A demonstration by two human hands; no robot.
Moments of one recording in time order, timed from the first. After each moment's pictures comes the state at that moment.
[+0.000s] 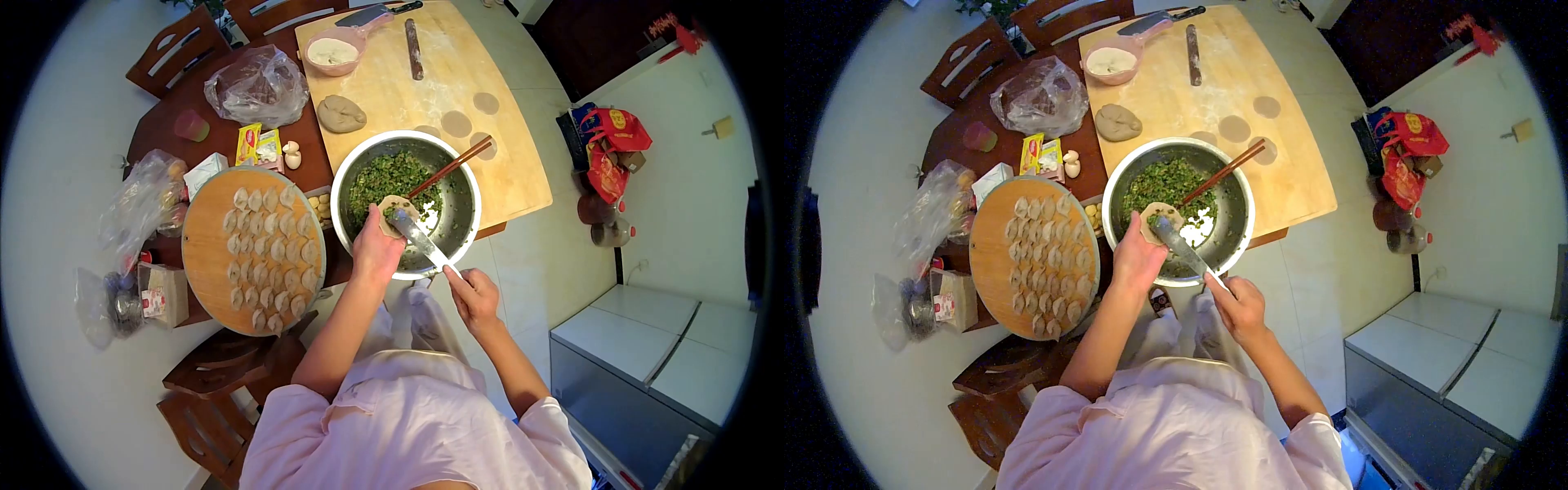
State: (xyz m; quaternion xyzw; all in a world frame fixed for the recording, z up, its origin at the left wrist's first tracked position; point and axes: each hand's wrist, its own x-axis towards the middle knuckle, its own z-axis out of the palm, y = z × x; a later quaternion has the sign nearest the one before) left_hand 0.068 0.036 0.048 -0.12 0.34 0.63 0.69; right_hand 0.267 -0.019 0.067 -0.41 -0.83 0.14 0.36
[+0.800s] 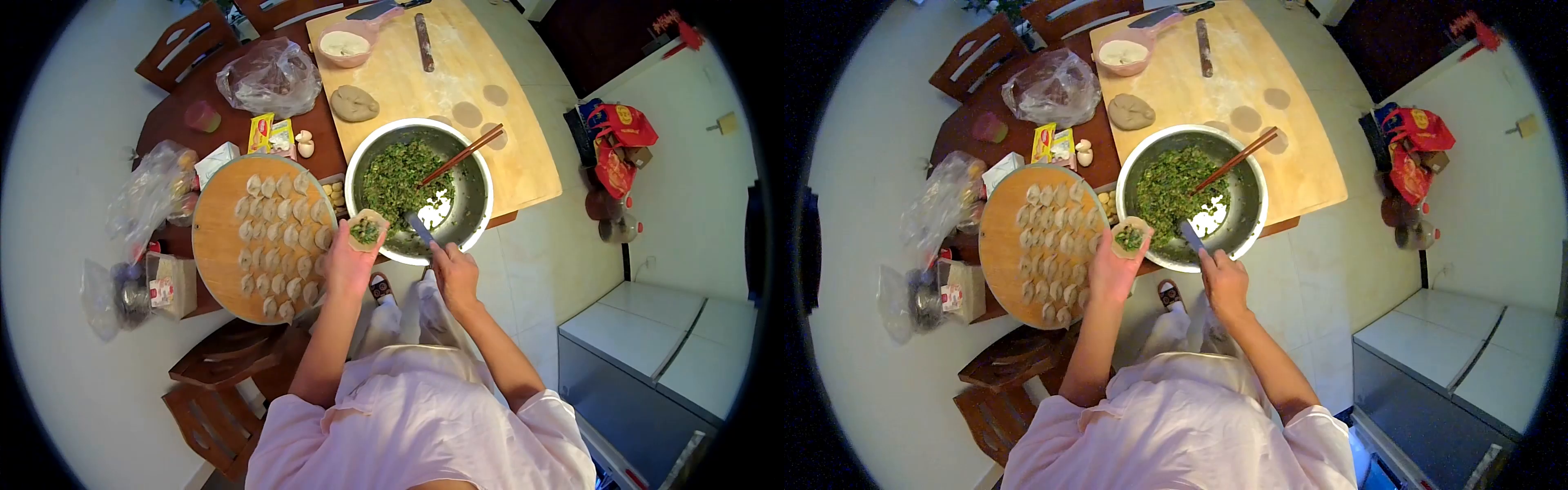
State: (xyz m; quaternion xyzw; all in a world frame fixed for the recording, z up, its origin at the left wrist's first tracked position) left_hand 0.008 -0.030 0.048 -0.12 0.35 0.67 0.65; right_hand 0.222 -0.035 0.008 -0.53 -0.82 0.13 0.18
